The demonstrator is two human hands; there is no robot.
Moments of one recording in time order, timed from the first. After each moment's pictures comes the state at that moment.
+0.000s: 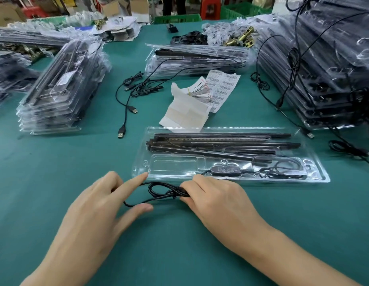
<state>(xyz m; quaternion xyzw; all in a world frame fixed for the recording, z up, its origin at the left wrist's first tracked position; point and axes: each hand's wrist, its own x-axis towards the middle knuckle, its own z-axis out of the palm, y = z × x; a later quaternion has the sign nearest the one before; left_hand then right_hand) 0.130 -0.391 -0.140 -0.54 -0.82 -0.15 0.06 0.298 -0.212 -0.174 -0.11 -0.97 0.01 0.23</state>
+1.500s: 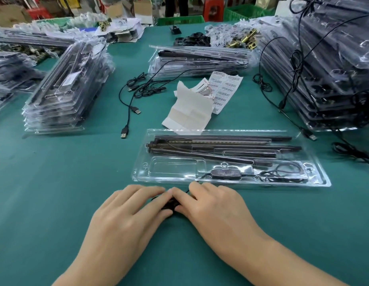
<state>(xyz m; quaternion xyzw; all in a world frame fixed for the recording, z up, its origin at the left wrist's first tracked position) 0.156 -0.379 -0.159 -0.63 -0.73 -0.19 0.19 0.296 -0.228 -0.175 -0.11 -0.97 -0.05 0.21</state>
